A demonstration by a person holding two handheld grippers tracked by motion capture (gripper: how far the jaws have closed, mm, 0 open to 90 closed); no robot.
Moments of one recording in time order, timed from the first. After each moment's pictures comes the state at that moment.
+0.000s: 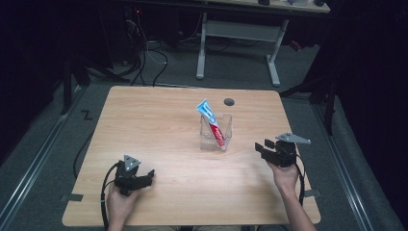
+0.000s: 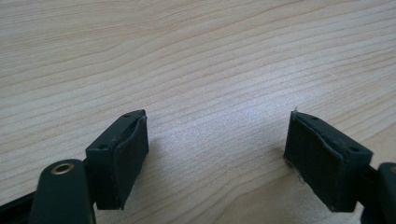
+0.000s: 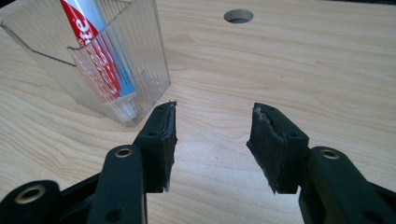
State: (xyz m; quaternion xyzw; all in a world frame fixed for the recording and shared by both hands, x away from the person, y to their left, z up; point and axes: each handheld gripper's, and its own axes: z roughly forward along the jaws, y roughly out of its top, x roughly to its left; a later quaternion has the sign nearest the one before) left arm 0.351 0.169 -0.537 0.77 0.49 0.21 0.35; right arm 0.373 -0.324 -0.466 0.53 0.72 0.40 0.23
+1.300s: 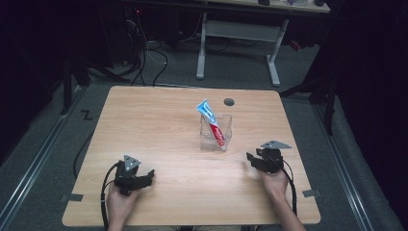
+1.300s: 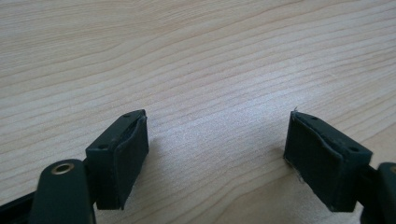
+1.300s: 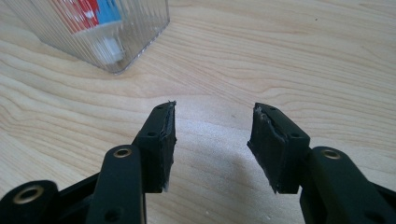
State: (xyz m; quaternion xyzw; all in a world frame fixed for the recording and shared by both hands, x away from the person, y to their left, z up) left arm 0.351 0.169 -0.537 0.77 0.49 0.21 0.35; right arm 0.380 -0.302 -0.511 0.52 0.75 0.34 0.22
